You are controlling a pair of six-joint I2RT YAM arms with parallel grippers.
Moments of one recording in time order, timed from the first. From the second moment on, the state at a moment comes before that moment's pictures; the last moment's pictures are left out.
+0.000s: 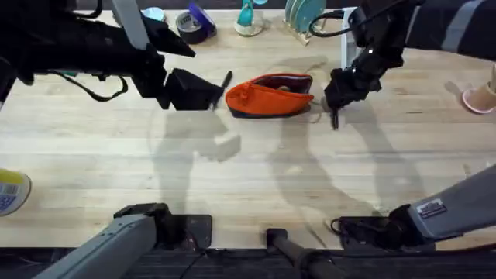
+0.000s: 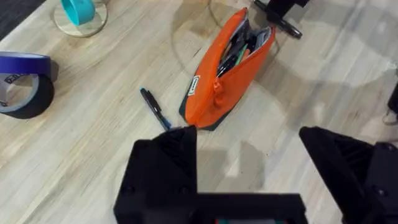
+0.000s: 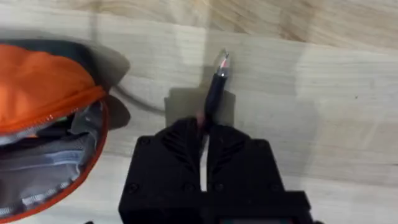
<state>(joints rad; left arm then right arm) 0.09 1.16 1.19 -1.10 0.76 0.80 0.17 1.81 1.21 -0.87 0.00 0.07</state>
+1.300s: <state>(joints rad) 0.09 1.16 1.19 -1.10 0.76 0.80 0.13 1.79 1.57 -1.21 0.00 -0.04</state>
